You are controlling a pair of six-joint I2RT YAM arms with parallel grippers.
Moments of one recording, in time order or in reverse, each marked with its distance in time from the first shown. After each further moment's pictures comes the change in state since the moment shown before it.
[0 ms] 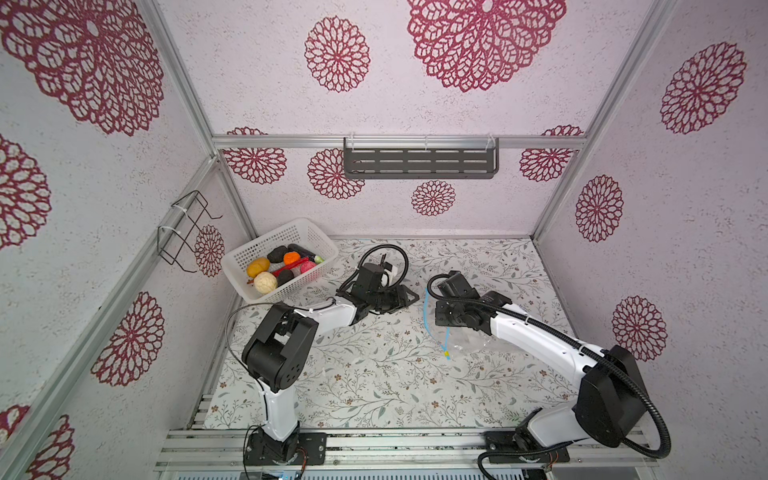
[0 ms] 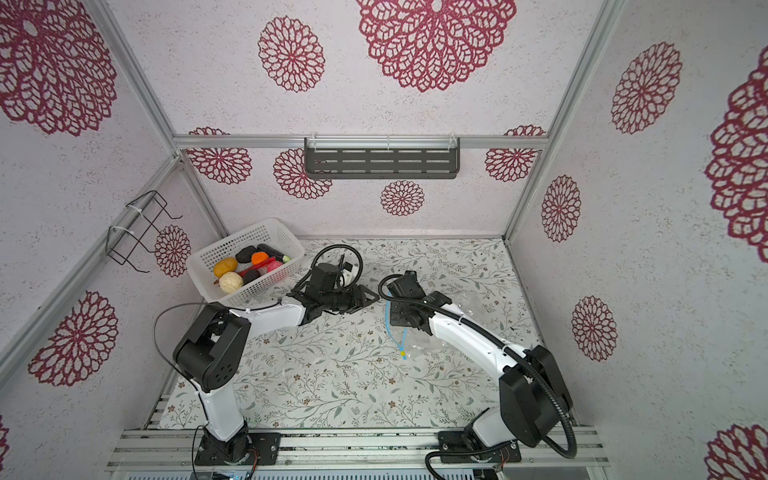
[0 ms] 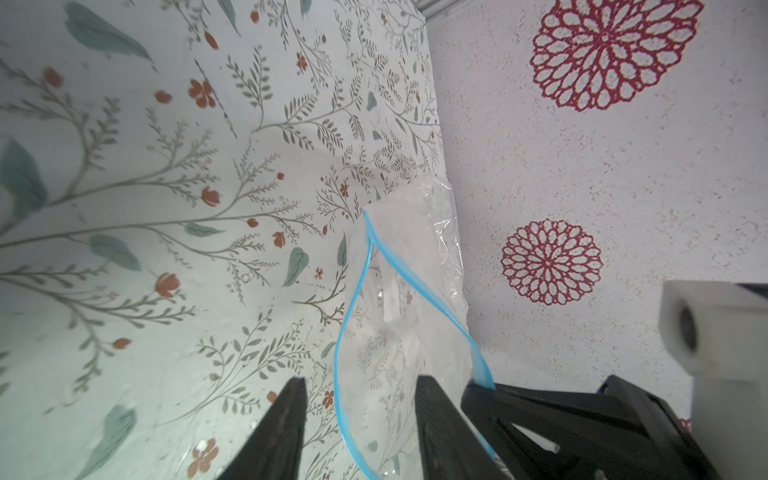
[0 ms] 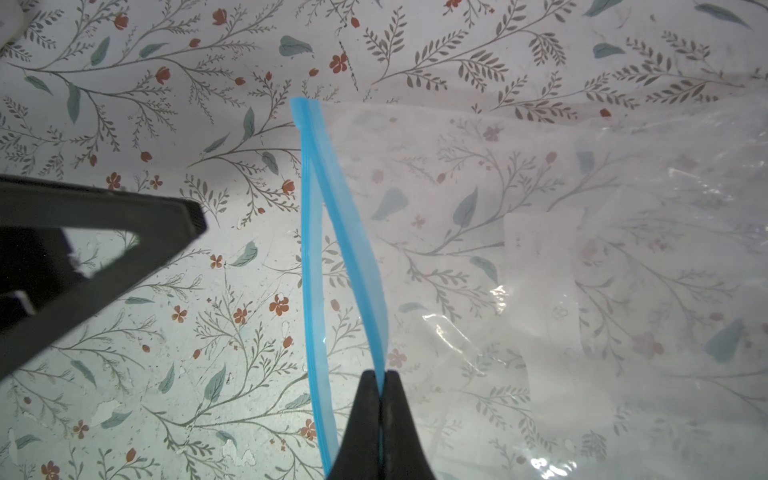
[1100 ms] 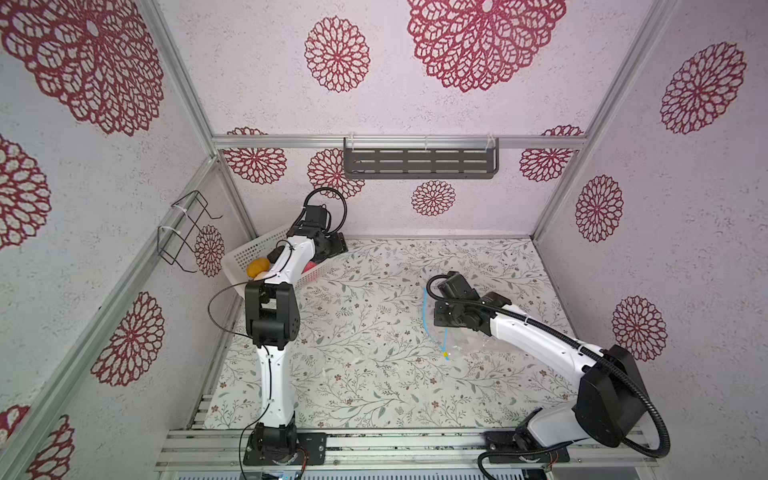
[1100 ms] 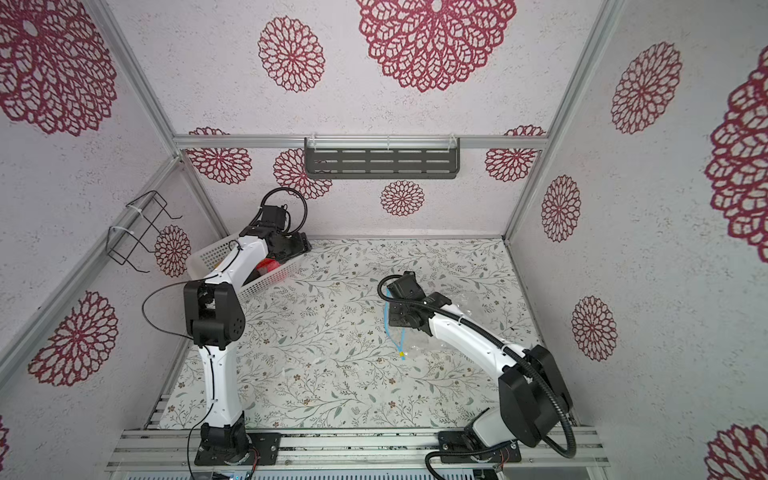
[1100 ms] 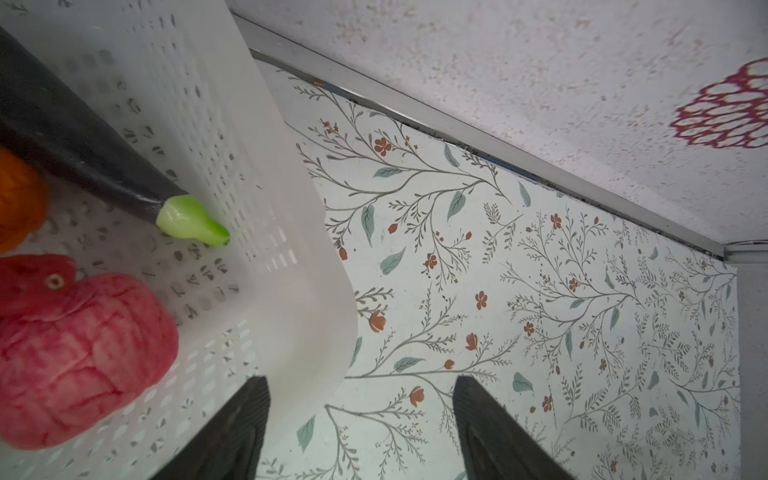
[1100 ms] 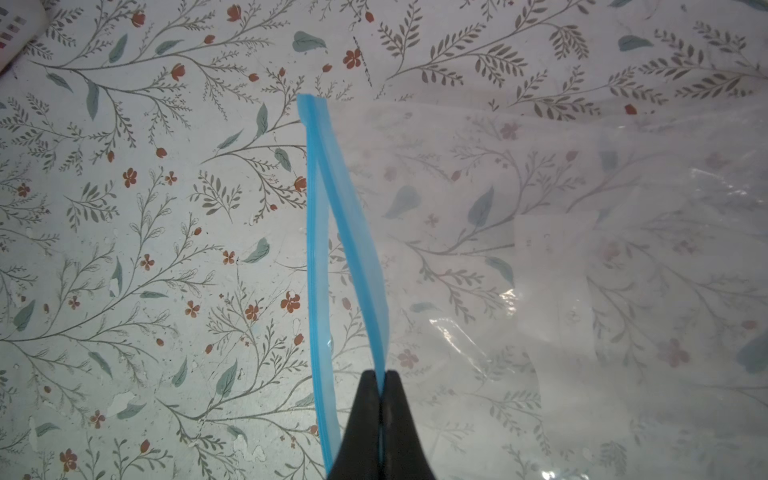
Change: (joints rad) left arm 0.408 0.394 0.898 -0.843 -0.389 0.360; right arm 0.000 0.000 -0.005 0.021 -0.029 -0.001
